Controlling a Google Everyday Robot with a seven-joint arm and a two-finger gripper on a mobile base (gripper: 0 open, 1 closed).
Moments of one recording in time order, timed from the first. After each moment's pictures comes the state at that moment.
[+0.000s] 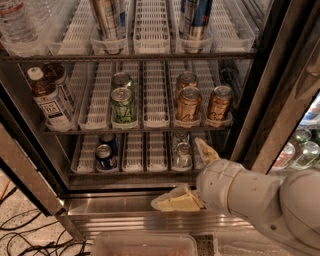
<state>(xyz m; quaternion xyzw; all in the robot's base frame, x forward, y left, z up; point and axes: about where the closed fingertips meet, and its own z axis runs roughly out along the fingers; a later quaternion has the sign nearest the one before) 0.424 -0.049 0.825 -0.43 0.73 0.14 0.51</state>
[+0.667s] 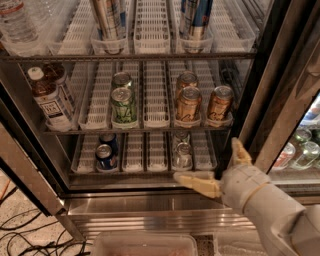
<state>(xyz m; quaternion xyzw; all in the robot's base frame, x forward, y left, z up) 0.462 -0.123 0.818 -0.23 0.74 0.12 0.62</state>
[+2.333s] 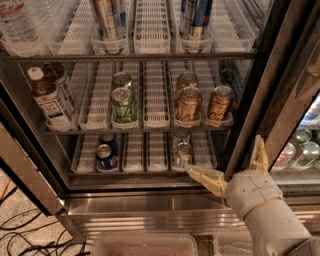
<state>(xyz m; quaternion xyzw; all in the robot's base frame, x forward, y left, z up) 0.454 -0.166 0.848 -0.17 0.70 -0.01 0.70</state>
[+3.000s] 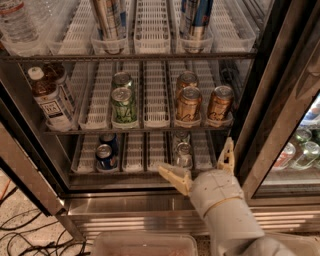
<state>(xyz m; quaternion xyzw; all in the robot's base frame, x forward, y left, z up) 0.458 -0.101 0.845 -0.14 0.71 0.01 0.69</state>
